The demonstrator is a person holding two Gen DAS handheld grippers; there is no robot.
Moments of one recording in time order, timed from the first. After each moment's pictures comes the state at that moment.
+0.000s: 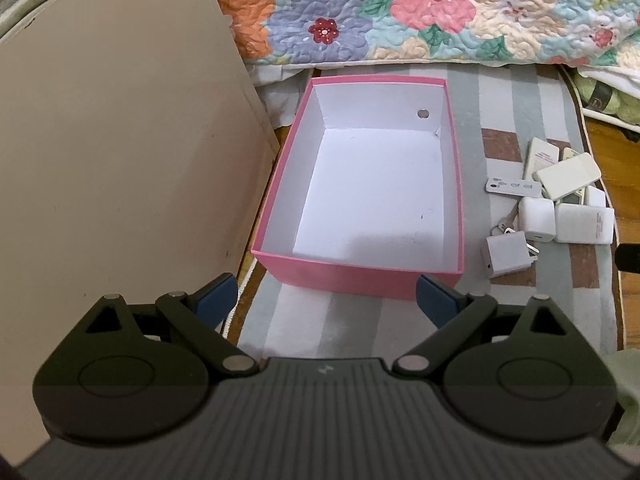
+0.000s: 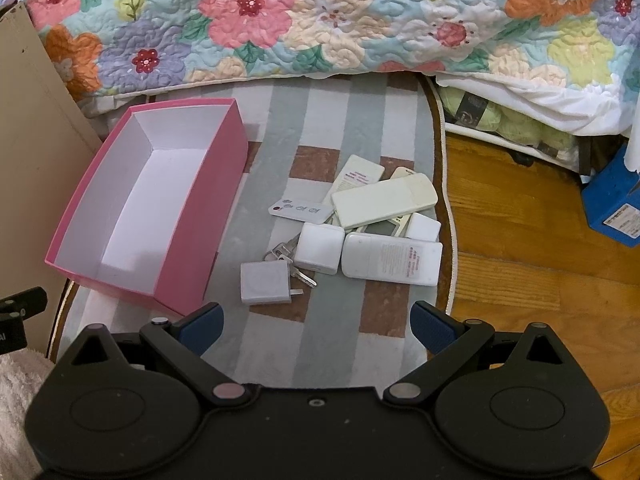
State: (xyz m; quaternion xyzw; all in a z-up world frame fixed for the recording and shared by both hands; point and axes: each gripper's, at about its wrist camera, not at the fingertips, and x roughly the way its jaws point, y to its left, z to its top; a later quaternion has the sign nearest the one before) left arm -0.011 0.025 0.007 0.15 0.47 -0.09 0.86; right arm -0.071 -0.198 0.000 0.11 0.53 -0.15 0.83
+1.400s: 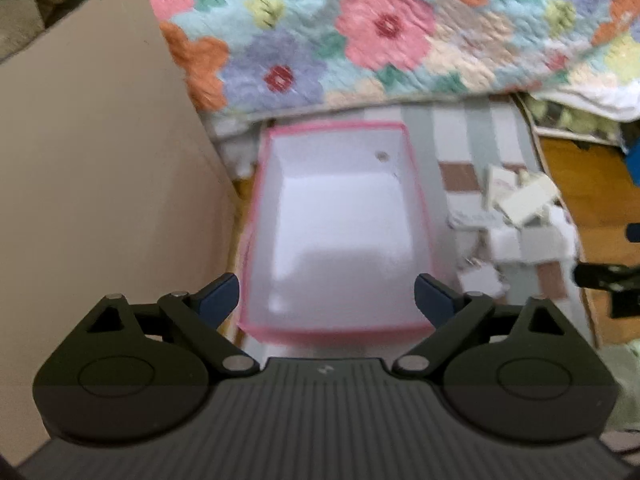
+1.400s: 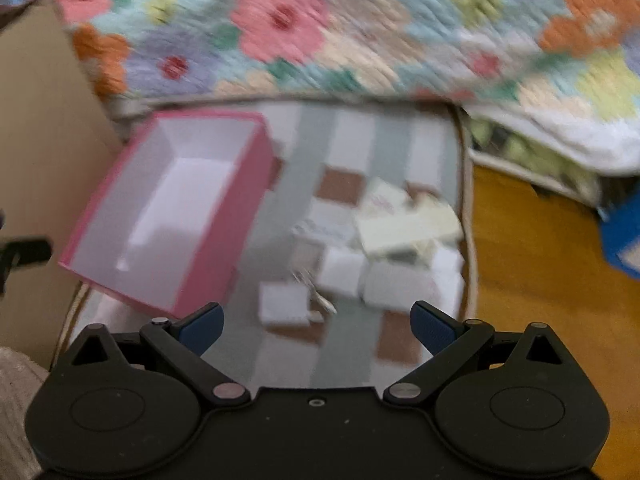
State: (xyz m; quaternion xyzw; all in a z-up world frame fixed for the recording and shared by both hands) left arm 0.039 0.039 0.034 0.16 0.44 -0.19 0.87; right arm -0.056 -0.193 0.005 0.08 0.50 -0.10 0.86
